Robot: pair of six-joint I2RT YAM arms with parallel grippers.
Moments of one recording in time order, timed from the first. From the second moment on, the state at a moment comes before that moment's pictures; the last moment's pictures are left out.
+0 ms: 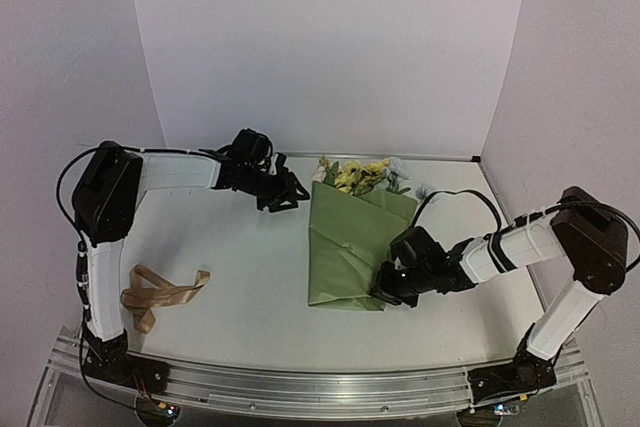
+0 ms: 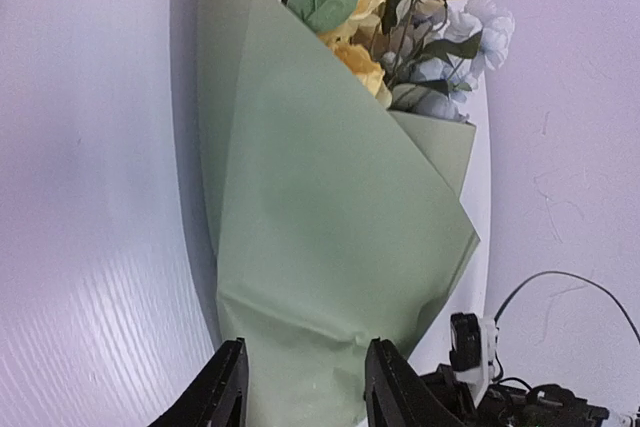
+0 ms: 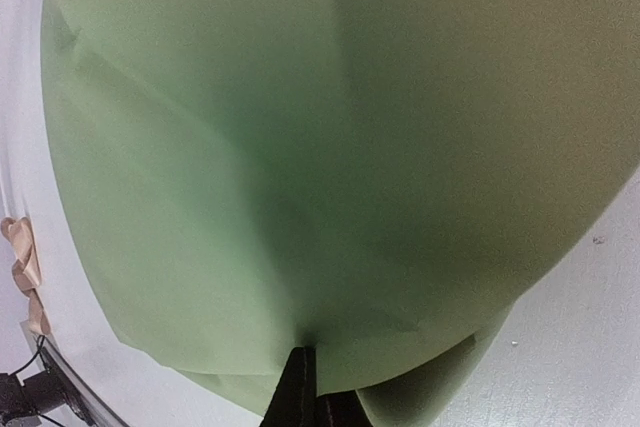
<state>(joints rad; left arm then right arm) -0.59 2.05 1.51 -0.21 0.49 -0.79 0.84 1.66 0.68 0.03 -0.09 1.07</state>
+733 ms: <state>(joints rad) -0.60 2.31 1.57 -0.03 0.65 -0.85 0.84 1.54 0.64 -0.06 0.00 1.06</state>
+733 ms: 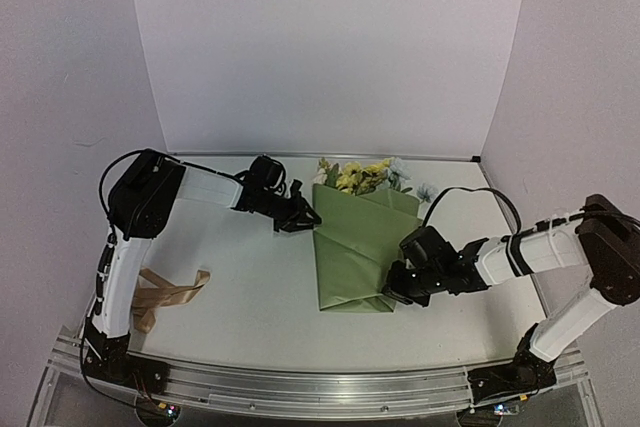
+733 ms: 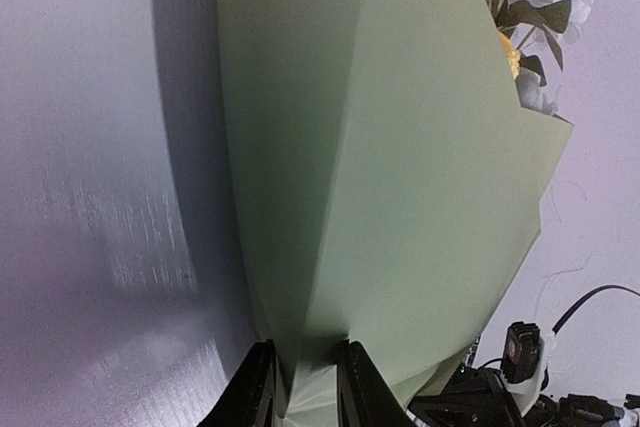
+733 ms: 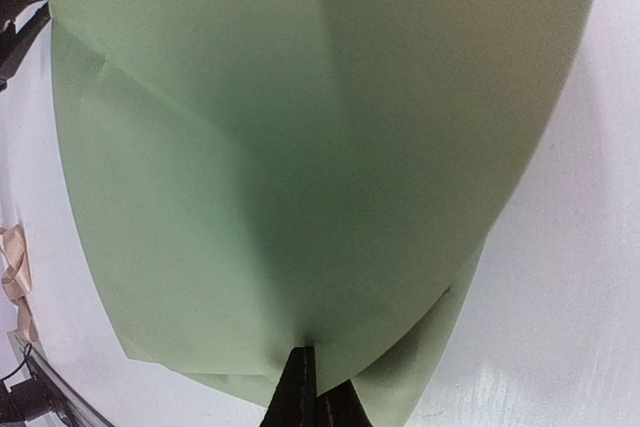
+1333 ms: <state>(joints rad) -0.63 2.22 1.45 0.12 0.71 -0.92 0.88 1.50 0.64 -0.14 0.16 1.10</state>
